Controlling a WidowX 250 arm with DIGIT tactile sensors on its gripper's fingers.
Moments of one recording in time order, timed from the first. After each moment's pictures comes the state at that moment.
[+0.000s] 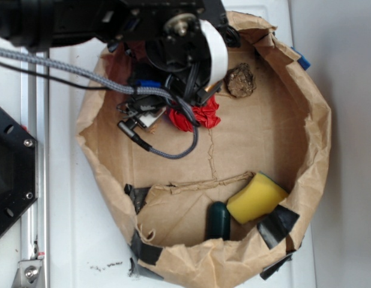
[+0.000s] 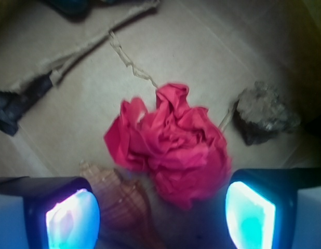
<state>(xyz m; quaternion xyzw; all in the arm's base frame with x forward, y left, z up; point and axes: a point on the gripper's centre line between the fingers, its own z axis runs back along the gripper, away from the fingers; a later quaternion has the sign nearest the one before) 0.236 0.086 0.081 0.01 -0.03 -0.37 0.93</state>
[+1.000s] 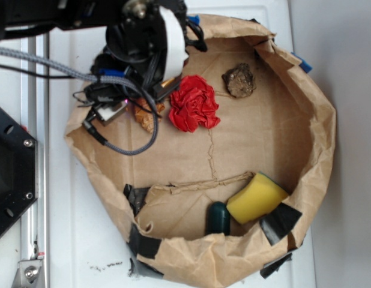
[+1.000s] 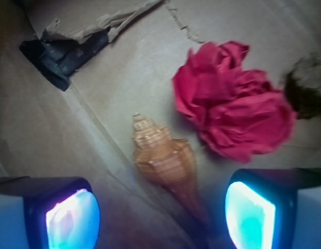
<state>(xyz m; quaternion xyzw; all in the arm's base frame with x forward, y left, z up) 0.202 0.081 0.080 -0.03 0.00 -0.41 0.91</state>
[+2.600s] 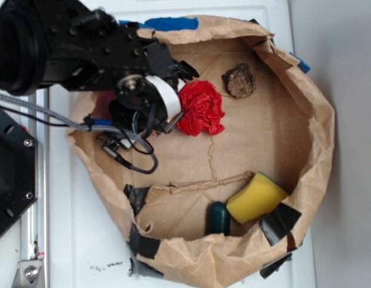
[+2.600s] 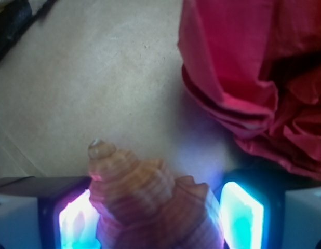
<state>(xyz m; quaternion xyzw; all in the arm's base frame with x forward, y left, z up) 0.214 0.067 0.027 0.01 -0.04 -0.34 0.94</state>
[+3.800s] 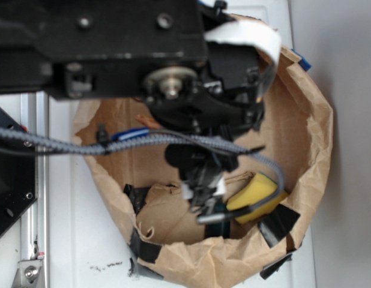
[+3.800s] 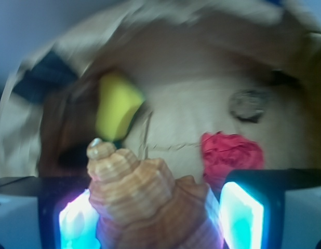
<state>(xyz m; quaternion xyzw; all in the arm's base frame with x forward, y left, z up) 0.261 0.021 0.160 -0.04 -0.10 0.12 0.99</state>
